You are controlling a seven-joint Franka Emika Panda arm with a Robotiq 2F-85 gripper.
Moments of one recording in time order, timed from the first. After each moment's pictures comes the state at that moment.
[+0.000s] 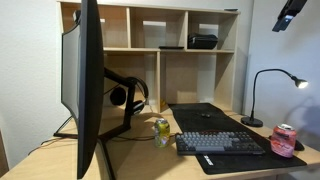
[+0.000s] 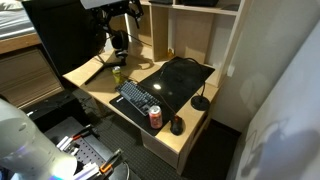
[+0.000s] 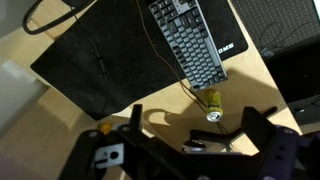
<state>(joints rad) 0.18 -0.74 -0.35 -2.35 -0.03 2.00 -1.04</state>
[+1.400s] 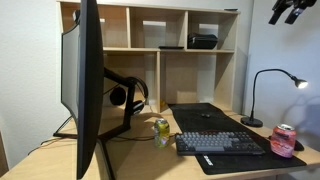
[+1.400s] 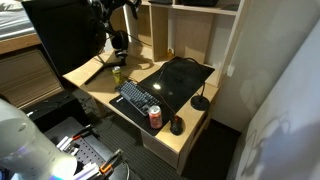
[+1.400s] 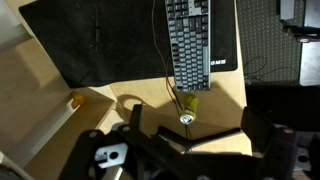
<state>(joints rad) 0.18 -0.72 -0.35 -2.28 0.01 1.95 -1.41</state>
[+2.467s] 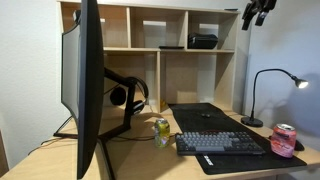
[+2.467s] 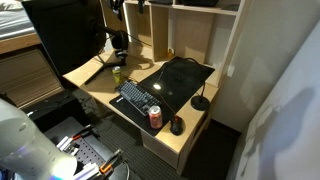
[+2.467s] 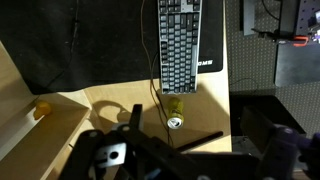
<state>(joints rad) 0.18 -0.32 -0.27 -1.91 0.08 1.75 -1.45</state>
